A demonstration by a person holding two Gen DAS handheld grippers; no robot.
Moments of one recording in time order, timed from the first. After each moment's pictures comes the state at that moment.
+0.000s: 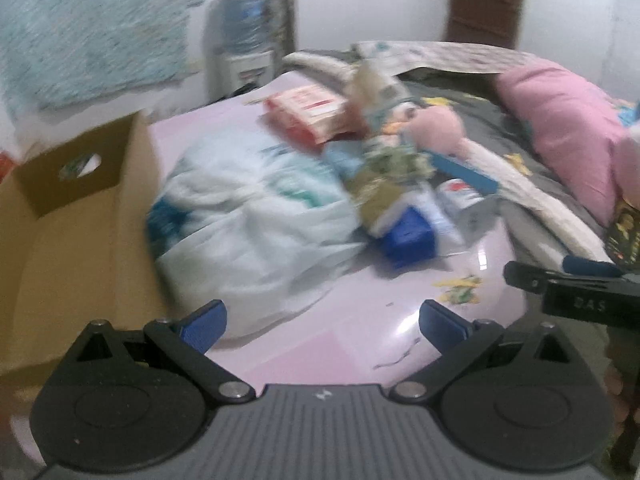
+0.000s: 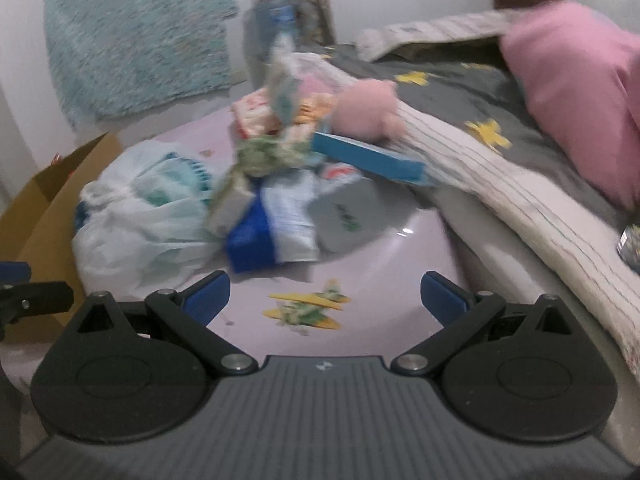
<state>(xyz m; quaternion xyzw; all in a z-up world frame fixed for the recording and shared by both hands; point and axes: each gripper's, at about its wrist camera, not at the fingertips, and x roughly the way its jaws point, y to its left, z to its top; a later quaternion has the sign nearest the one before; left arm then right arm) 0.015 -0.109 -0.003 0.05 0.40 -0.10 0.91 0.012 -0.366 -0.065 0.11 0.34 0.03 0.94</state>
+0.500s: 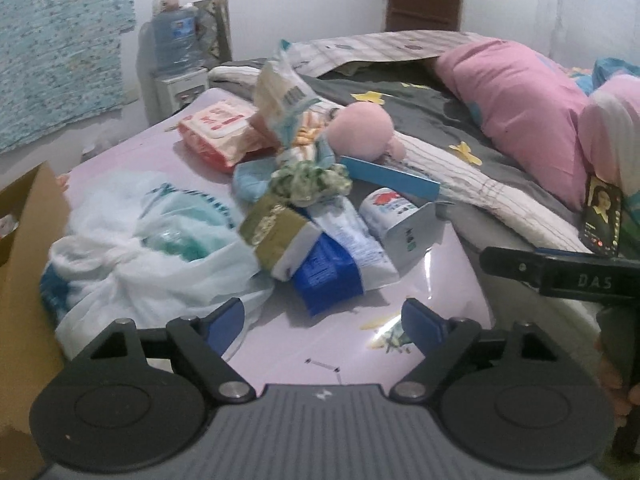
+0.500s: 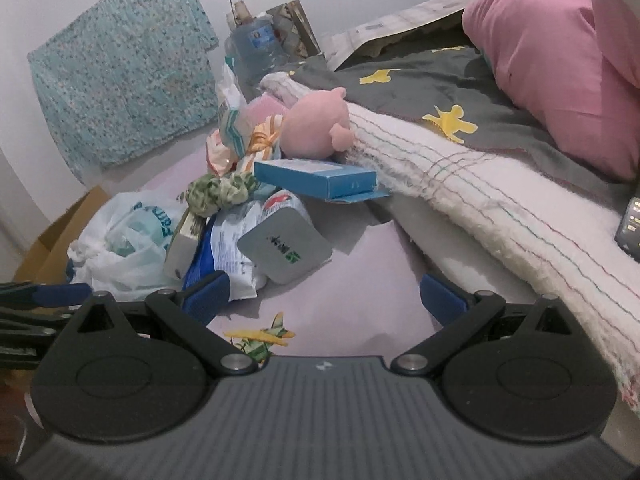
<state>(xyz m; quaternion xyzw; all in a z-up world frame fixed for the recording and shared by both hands) 0.058 -0.182 -0.028 0.08 0.39 -0.17 0.90 0.033 -0.432 -0.088 0.19 0.32 0.04 0.93</state>
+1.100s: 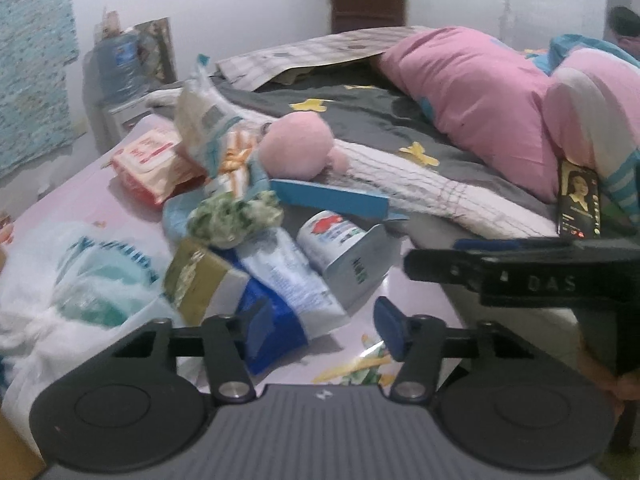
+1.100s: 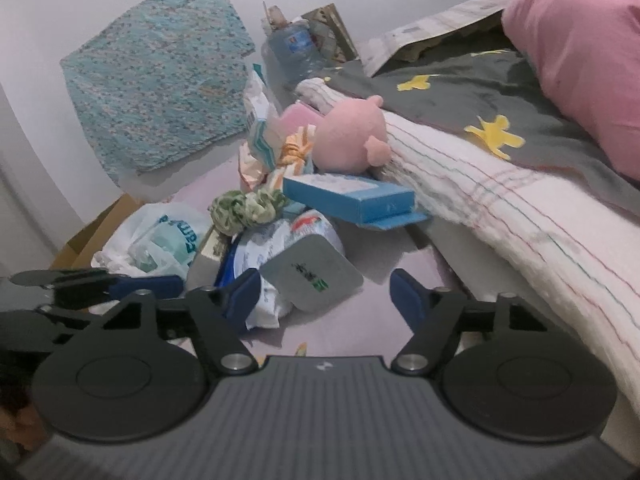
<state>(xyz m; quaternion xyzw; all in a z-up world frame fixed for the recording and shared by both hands) 0.085 -0.227 -0.042 0.11 0.36 -0.25 0.89 0.066 -0.437 -0.092 0.21 0.29 0.11 0.93</state>
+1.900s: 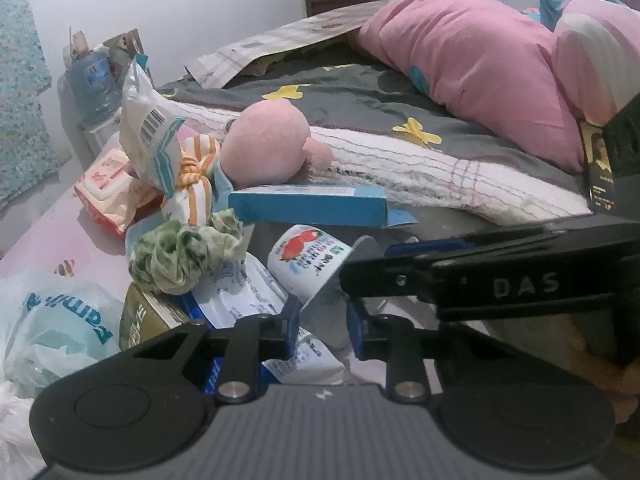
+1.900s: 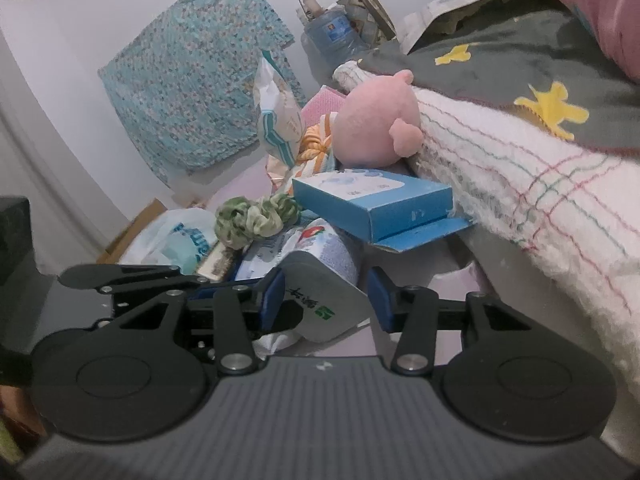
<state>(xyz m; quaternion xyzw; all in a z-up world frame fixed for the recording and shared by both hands) 0.126 -0.271 -0.074 0.17 0.36 -0.25 0.88 0.121 -0.454 -0.129 0.26 0.29 0.19 0.90</state>
